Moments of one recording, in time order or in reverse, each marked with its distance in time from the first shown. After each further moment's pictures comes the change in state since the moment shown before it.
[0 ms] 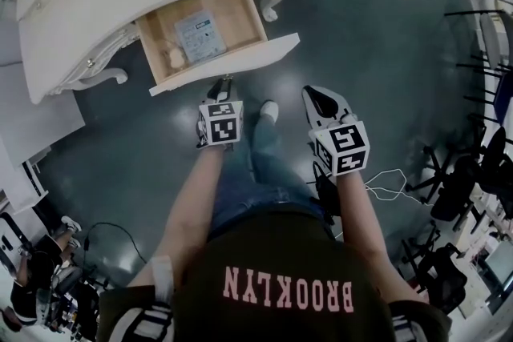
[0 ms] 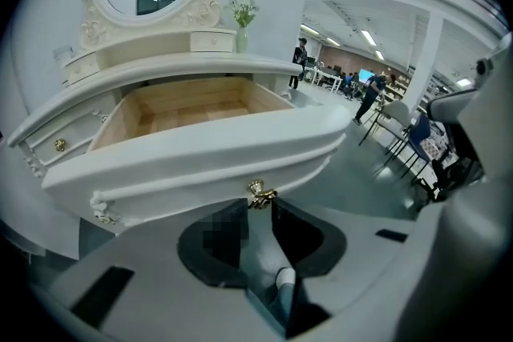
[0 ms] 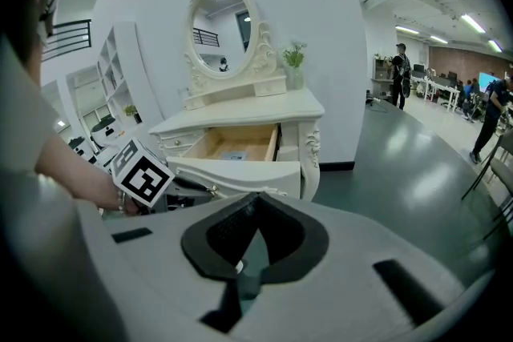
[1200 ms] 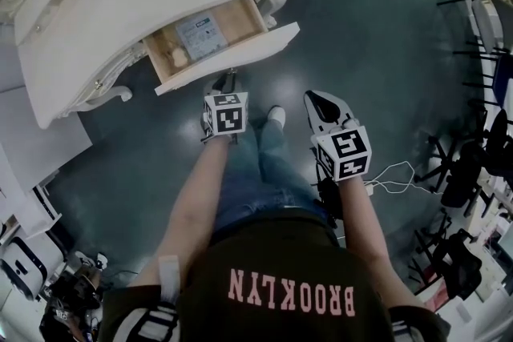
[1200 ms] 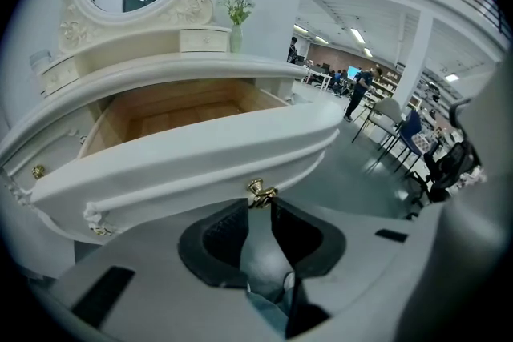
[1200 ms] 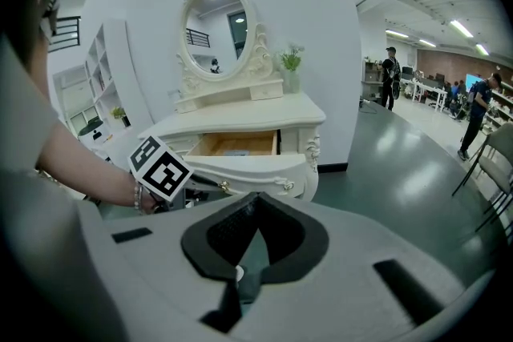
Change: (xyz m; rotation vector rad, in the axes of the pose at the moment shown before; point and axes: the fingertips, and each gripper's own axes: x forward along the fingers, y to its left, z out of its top) left arm 0.024 0.025 0.040 0.057 0.001 -0.058; right arm 0.009 0.023 0.023 0.031 -0.012 -0.074
